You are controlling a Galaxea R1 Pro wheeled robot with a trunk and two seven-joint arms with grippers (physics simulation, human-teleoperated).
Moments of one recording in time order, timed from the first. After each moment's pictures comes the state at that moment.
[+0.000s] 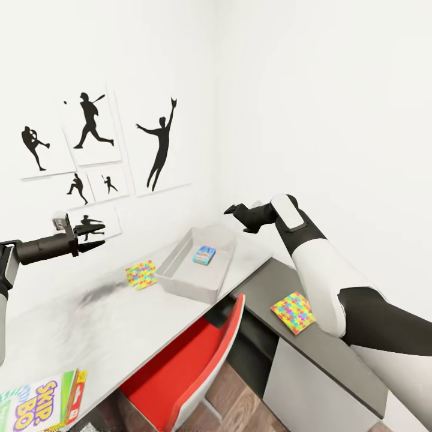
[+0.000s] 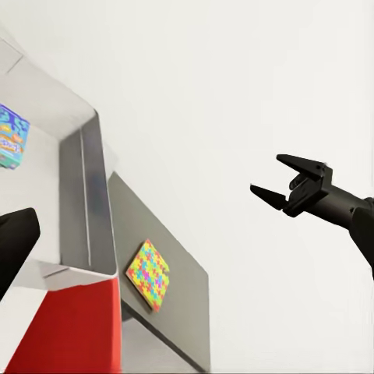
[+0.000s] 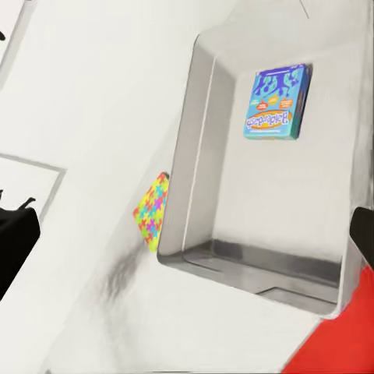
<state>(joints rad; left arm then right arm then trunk) -1.09 0.44 0.47 -0.63 -0.13 1.04 -1.42 -1.35 0.14 0.00 -0.56 -0.99 0.83 -0.40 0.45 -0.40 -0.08</state>
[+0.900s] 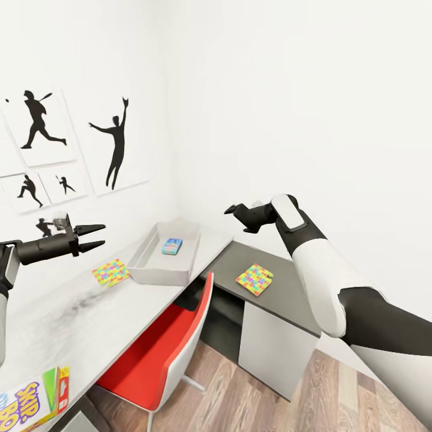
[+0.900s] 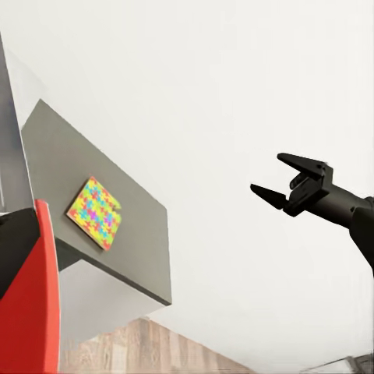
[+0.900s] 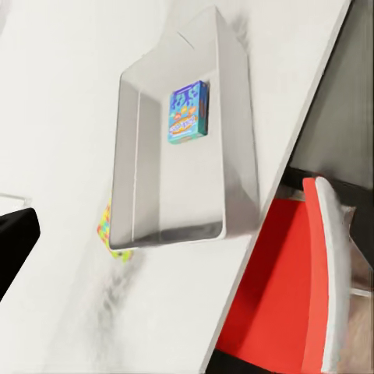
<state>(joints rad) -1.09 0.44 0.47 -0.63 -0.13 1.03 -1.42 -1.35 0.13 0.00 -0.56 -0.99 0.83 -0.40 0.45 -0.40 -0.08</state>
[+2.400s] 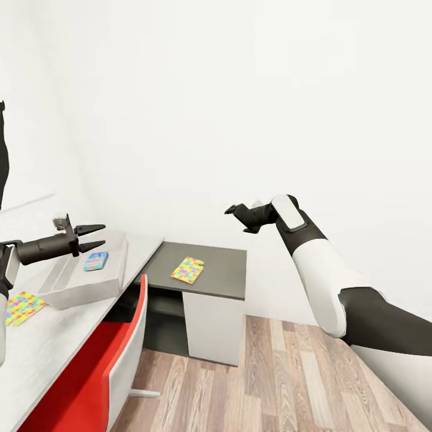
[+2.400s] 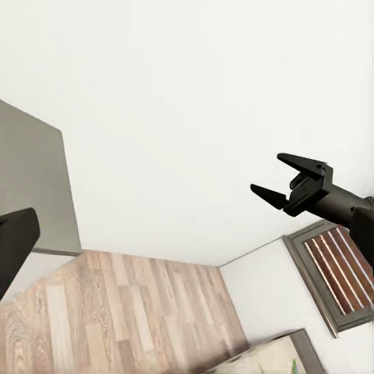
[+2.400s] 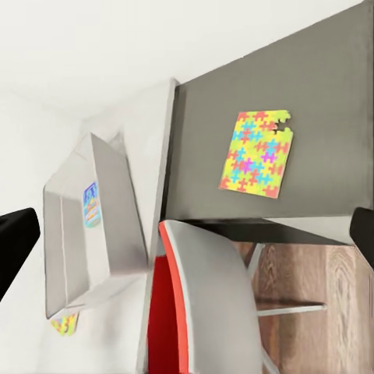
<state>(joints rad) -1.09 0.44 0.47 -0.63 -0.13 1.03 -1.42 -1.34 0.13 0.00 -0.56 -0.99 0.83 -0.40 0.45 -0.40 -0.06</state>
